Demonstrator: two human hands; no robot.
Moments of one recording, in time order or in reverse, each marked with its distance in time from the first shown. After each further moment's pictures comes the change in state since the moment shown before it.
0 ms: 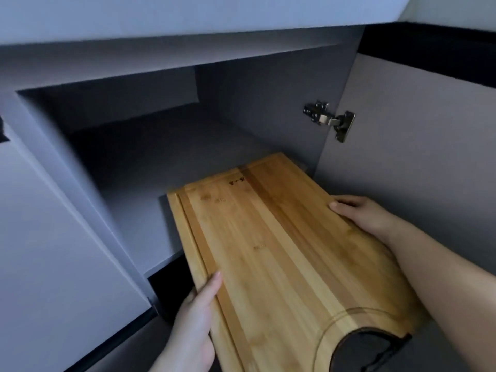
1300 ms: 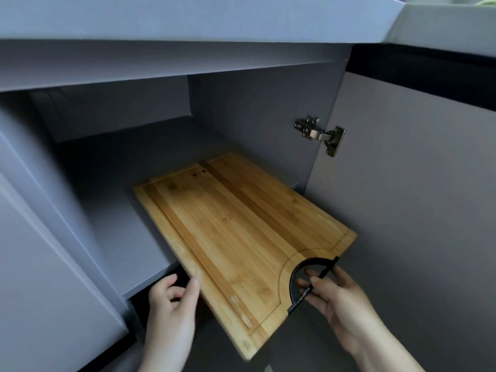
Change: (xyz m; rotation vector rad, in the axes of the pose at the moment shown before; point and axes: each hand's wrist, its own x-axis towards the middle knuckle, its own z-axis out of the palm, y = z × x) left_hand 0.027 -0.002 -0.005 0.460 0.301 0.503; right_hand -0.062 0.035 0.087 1.029 0.156 0.157
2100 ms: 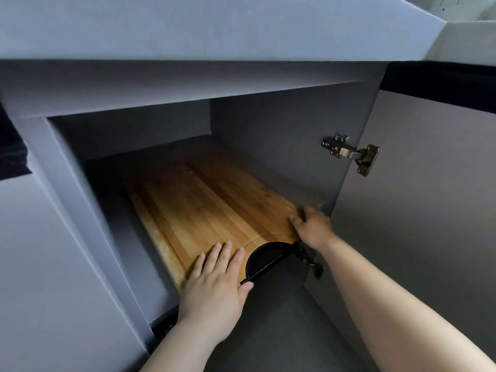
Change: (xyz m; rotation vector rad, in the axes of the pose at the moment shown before) left_hand 0.053 0.044 0.005 1.405 -0.295 0.682; right_hand 0.121 -0.046 0.099 -1.375 0.019 -0.406
